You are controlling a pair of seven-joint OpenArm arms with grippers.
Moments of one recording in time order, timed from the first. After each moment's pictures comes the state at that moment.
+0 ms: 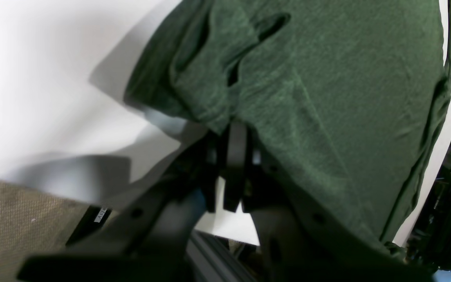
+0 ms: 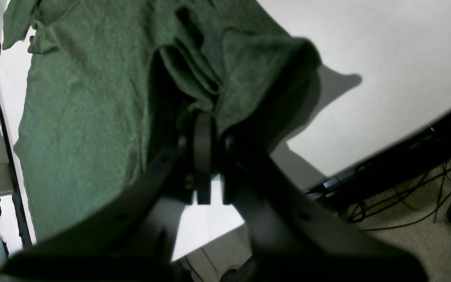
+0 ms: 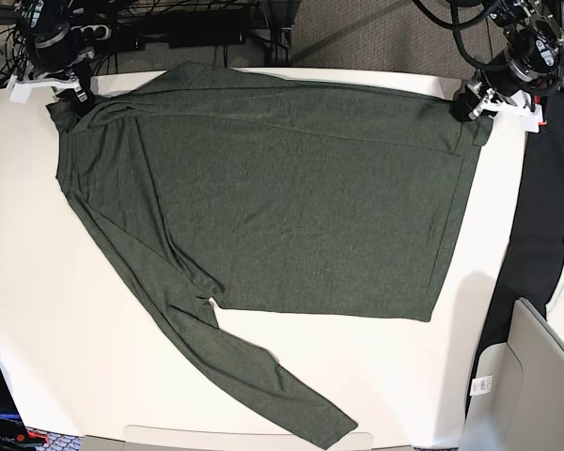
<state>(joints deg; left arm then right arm) 17.9 -6.8 -45.8 91.6 -54.0 -9.1 71.0 -31.7 4.3 38.7 98.9 58.8 8.6 -41.8</state>
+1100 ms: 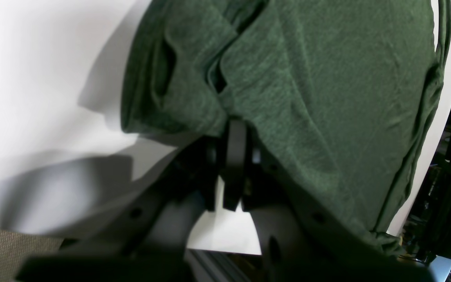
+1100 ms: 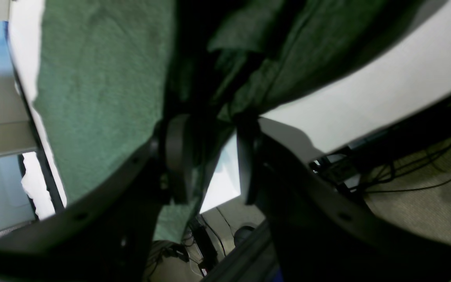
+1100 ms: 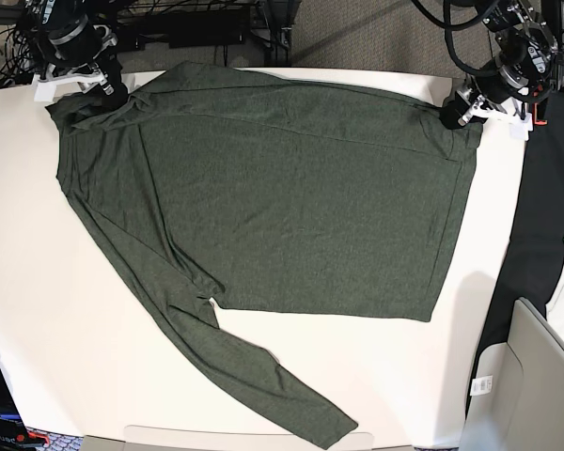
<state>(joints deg) 17.4 -6.1 -43.7 91.6 -54.2 -9.0 70.4 -34.7 2.1 34.1 106.4 61.2 4.8 -49.3</state>
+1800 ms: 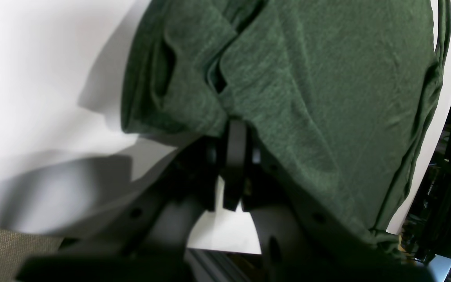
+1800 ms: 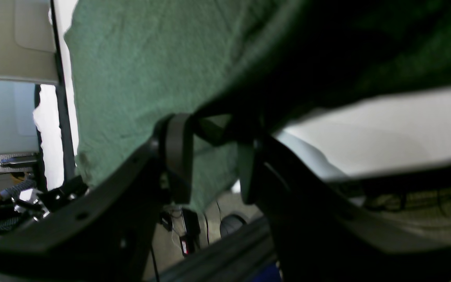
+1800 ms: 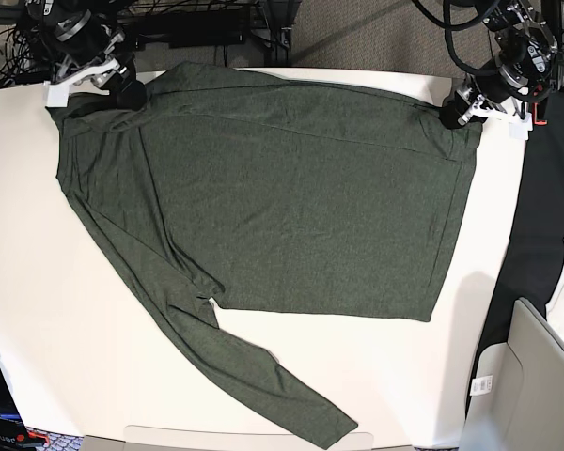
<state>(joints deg) 17.5 -6.0 -43.7 91.6 -54.3 -9.0 70.3 -34.8 2.2 34.0 106.2 63.9 20.7 -53.2</state>
